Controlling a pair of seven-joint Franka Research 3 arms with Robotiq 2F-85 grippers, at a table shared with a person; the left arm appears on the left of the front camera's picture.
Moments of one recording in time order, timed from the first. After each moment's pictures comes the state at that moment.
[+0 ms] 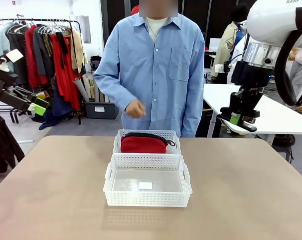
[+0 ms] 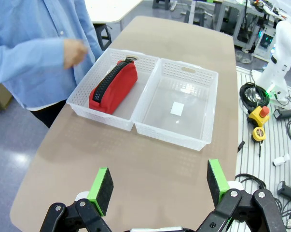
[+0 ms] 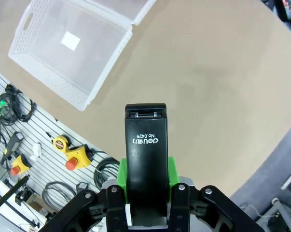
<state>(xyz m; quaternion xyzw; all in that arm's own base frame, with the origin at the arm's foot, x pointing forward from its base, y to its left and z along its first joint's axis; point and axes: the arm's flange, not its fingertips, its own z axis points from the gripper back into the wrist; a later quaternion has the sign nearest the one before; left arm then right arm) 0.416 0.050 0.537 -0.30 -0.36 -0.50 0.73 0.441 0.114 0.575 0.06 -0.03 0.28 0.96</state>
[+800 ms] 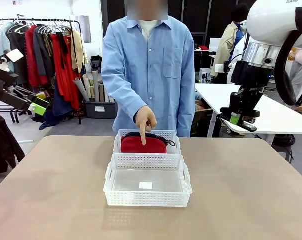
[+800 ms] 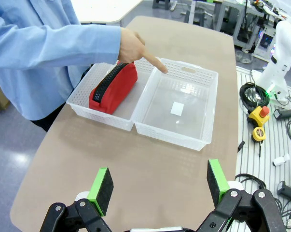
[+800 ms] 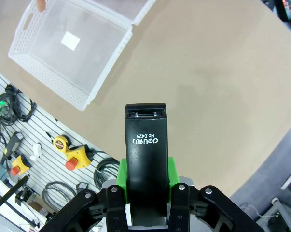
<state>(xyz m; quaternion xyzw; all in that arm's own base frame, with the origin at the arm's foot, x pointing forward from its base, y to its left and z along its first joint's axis) 0.416 0.050 0.537 -0.30 -0.36 -0.50 0.73 0.441 0.114 0.575 0.06 -0.03 0.28 0.96</state>
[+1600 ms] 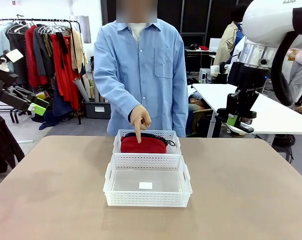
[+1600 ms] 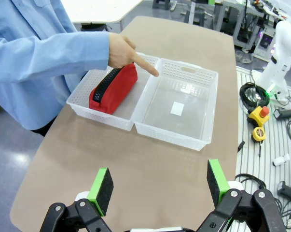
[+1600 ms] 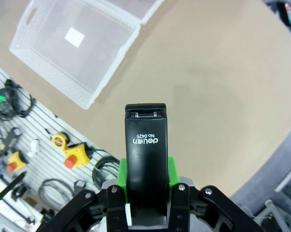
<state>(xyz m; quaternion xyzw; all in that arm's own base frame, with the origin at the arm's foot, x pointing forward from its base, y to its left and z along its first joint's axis) 0.416 0.050 0.537 -0.30 -0.36 -0.50 0.73 0.433 0.139 0.572 0.05 -0.02 0.31 0.95</state>
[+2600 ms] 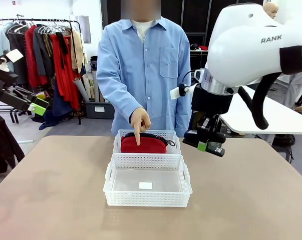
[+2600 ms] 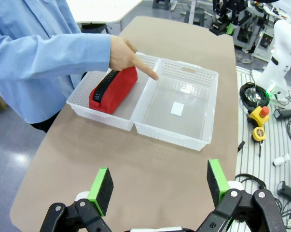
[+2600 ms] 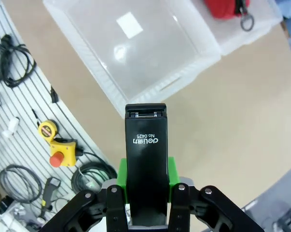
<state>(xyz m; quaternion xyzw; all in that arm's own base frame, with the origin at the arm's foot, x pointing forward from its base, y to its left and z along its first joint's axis) 0.416 0.050 0.537 -0.30 -0.36 -0.50 0.73 0.358 0.251 0.526 0.00 -0.06 0.47 0.88</state>
